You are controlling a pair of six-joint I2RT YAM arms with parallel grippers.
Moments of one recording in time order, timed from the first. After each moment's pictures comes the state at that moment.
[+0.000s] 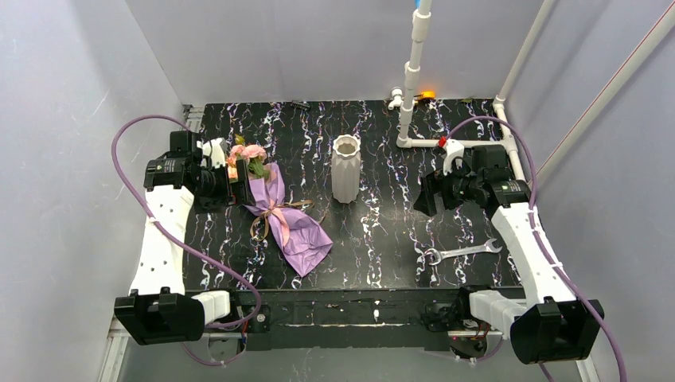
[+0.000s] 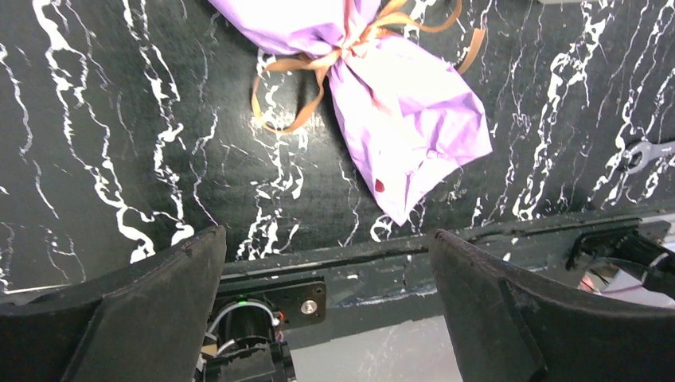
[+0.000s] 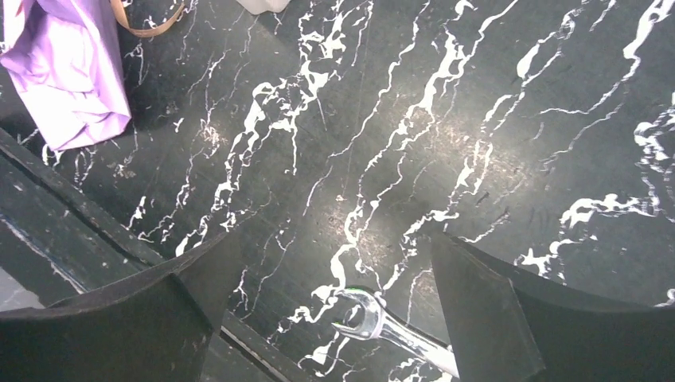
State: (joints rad) left arm 0.07 1.20 1.32 -1.29 0.29 -0.09; right arm 0.12 1.07 1.00 -0.79 -0.50 -0.22
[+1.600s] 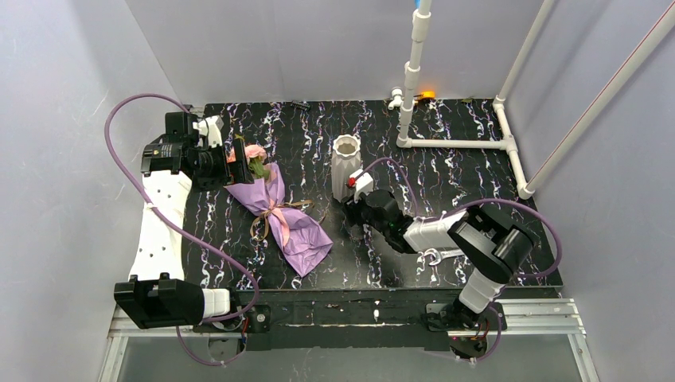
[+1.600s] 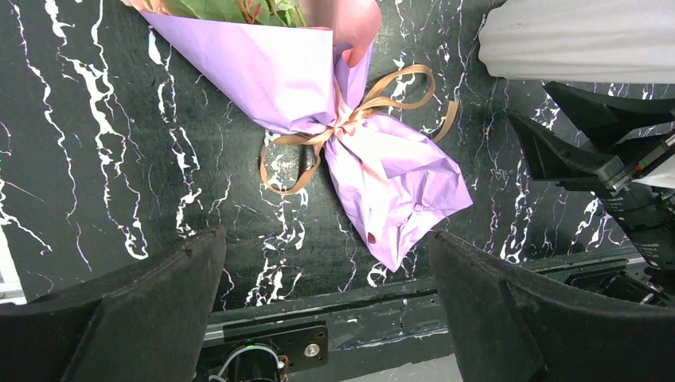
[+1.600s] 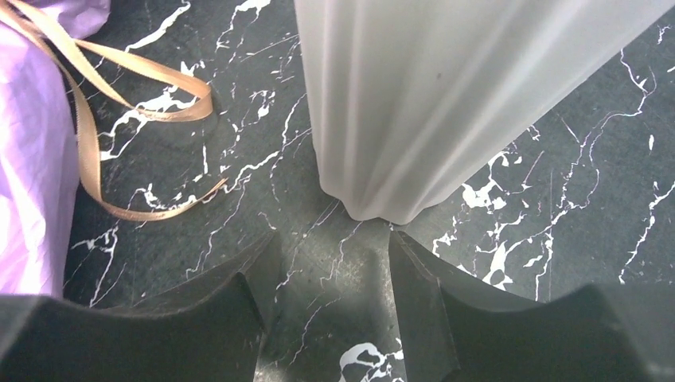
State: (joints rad) left arm 0.07 1.29 1.46 -1.20 0.27 -0.10; right arm 0.86 1.67 0.61 0.68 0.15 0.04
